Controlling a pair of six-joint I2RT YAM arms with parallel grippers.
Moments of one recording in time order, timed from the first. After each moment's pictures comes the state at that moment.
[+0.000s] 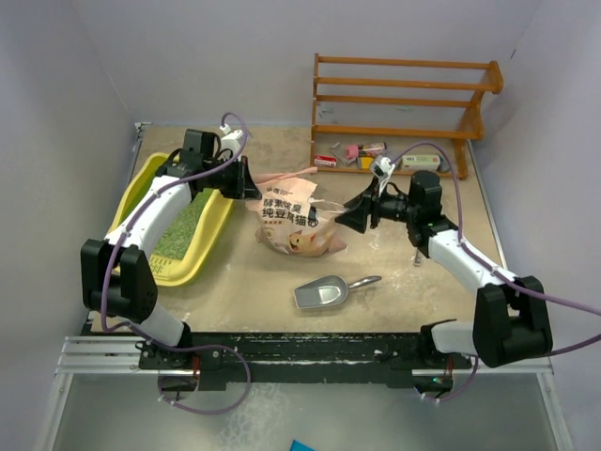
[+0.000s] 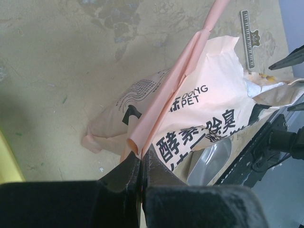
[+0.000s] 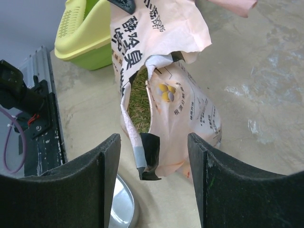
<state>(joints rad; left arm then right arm) -0.21 1.58 1.32 -0.55 0.62 -0.16 0.22 1.30 0.75 0.24 -0.92 0.12</state>
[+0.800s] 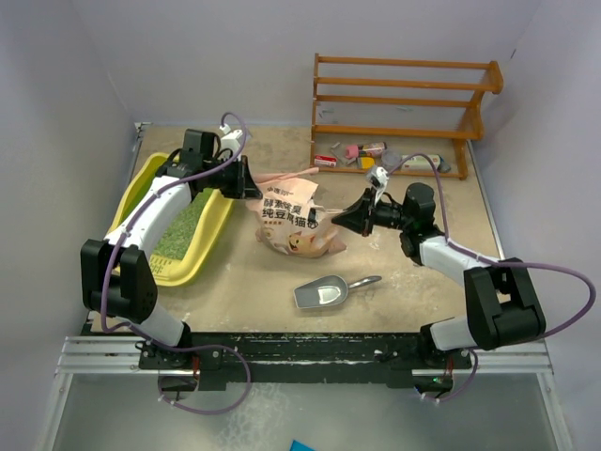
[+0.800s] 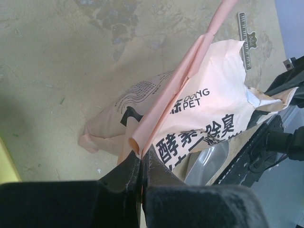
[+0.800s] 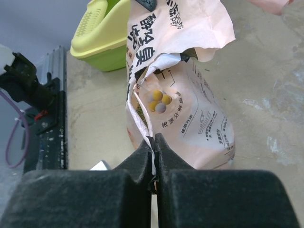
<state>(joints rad) -0.21 1.58 1.31 -0.53 0.64 -0.18 0.25 1.41 0.62 0.66 -1.01 0.23</state>
